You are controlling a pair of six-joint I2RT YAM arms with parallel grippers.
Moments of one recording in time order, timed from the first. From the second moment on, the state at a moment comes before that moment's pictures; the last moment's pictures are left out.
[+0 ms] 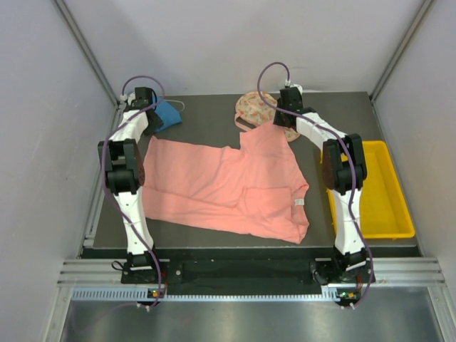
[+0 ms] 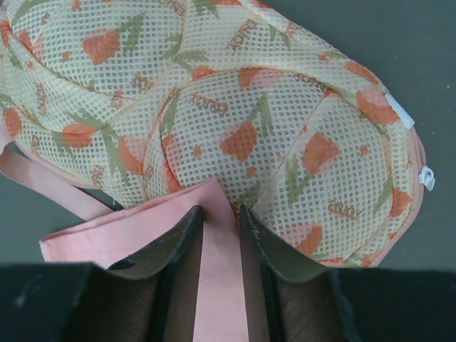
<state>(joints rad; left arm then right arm) 0.07 2.24 1.89 -0.55 -0.23 -0.58 0.30 2.25 1.83 -0.28 0.15 0.38</state>
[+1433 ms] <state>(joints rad) 0.03 2.24 1.86 -0.61 -0.42 -0.66 0.30 2.16 1.77 -0.28 0.14 0.38</state>
